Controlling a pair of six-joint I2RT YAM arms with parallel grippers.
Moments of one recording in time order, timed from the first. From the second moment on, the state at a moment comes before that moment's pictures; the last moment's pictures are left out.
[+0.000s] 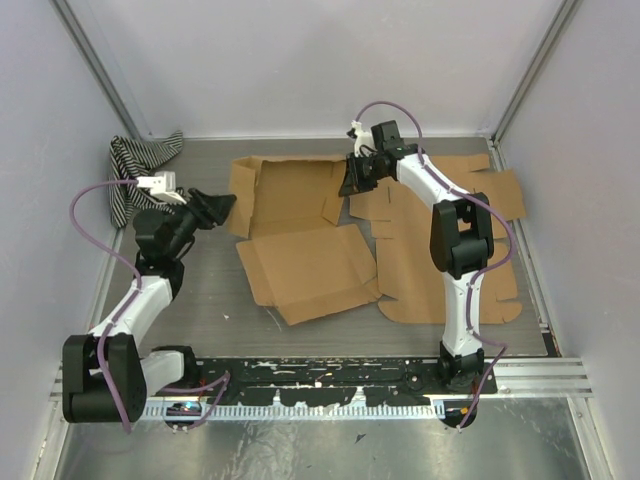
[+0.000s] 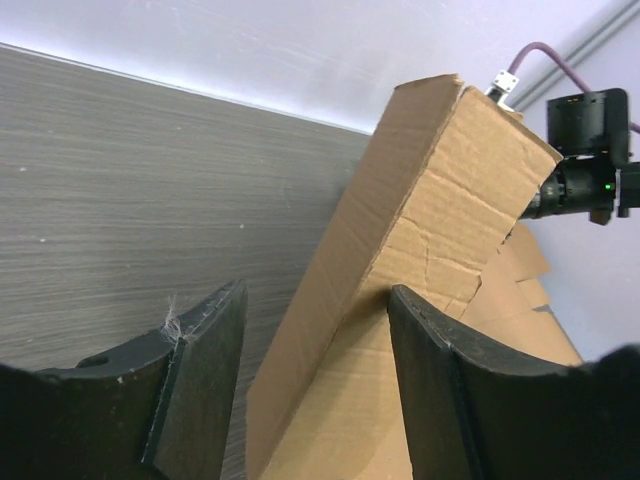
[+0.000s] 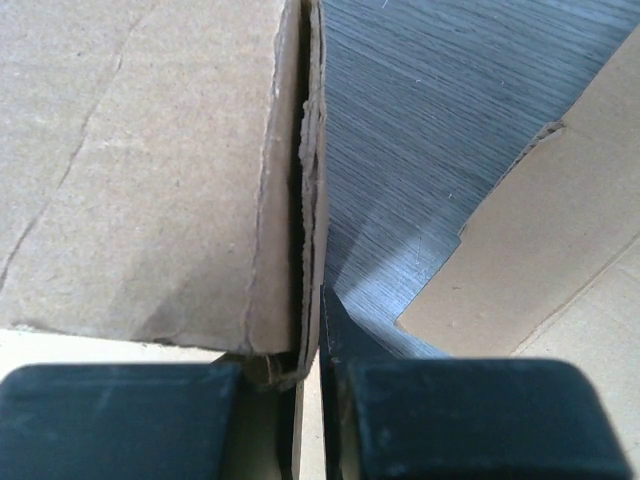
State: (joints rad) left arm 0.00 1.13 0.51 0.63 0.43 -0.58; right arm 0.29 2.15 1.81 -0.57 -0.56 0.10
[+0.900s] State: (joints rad) left arm -0.05 1.14 0.57 0.56 0.53 -0.61; right arm 0.36 2.15 1.80 -0.53 -0.46 0.15
